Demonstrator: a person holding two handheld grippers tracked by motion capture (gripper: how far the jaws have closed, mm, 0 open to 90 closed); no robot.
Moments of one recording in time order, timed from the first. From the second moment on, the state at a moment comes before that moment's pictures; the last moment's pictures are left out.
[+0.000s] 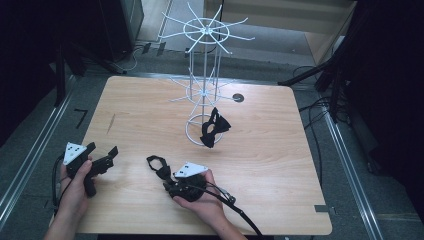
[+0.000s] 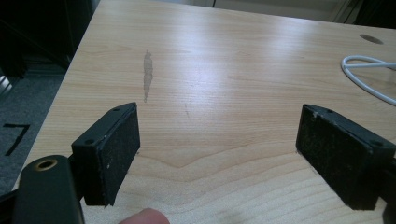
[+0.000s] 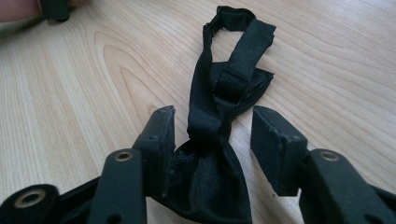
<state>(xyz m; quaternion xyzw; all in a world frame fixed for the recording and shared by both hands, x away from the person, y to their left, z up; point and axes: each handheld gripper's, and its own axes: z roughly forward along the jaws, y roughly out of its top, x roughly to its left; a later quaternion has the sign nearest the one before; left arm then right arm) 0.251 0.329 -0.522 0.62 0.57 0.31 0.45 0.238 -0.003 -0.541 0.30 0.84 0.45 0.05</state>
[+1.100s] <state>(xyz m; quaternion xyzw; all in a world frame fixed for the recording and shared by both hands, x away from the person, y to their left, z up) 0.251 0.330 -0.522 0.61 0.58 0.30 0.45 0.237 -0.010 -0.534 0.29 0.83 0.47 0.08</state>
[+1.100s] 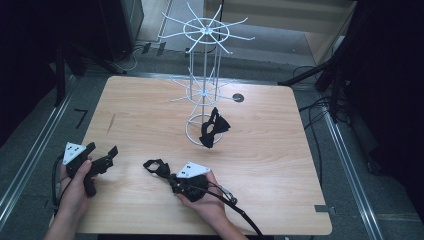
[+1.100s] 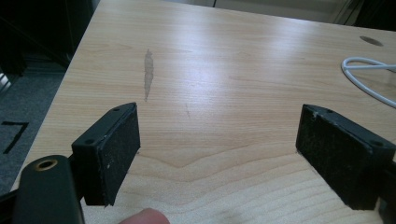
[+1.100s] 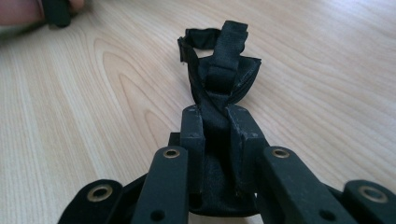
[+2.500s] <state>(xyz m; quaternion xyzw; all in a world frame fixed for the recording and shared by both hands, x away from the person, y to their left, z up) 0.251 0.328 -0.522 0.61 0.58 0.30 0.45 0.246 -0.054 -0.475 0.30 0.78 0.53 0.15</state>
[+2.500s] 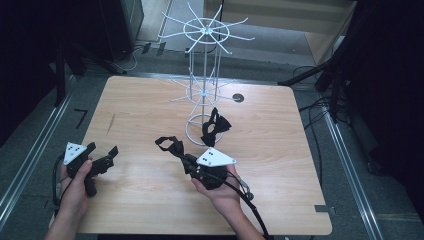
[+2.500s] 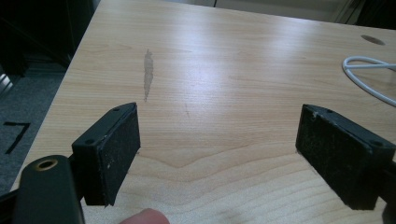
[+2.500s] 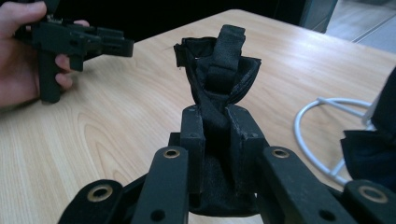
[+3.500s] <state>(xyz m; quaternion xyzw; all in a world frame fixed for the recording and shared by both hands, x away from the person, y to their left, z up) 0.251 0.328 -0.522 0.61 0.57 0.31 0.45 0.239 -0.075 -0.431 0.29 0.74 0.57 0.19</state>
